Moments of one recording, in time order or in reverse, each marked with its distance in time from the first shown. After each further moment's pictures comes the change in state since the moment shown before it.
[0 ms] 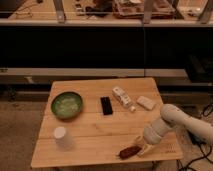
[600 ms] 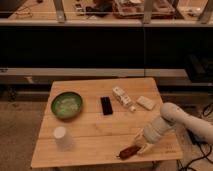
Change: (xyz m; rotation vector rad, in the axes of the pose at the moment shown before) arm -0.005 -0.006 -0.004 0.001 -0.001 -0.015
